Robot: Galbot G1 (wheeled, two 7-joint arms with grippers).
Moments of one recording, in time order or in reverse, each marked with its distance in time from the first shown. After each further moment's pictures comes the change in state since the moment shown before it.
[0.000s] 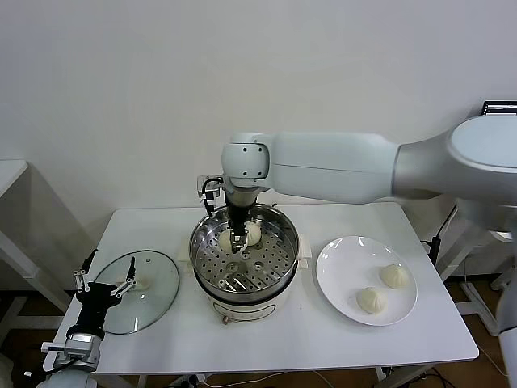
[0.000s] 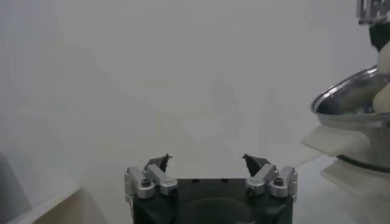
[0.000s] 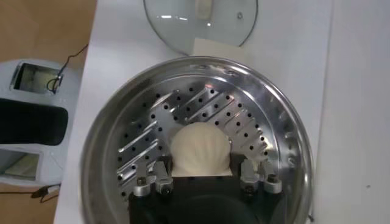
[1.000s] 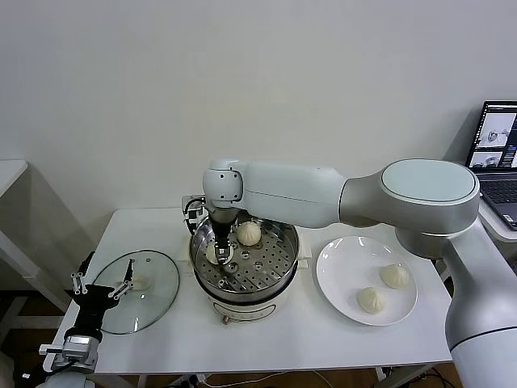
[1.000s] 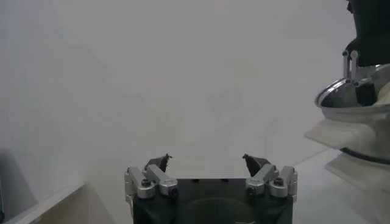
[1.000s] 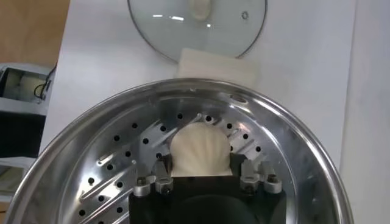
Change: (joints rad) left arm 0.005 -0.005 -0.012 0.009 0.004 -0.007 0.003; right arm -0.127 0.074 0.066 -0.116 -0.104 0.016 -0.027
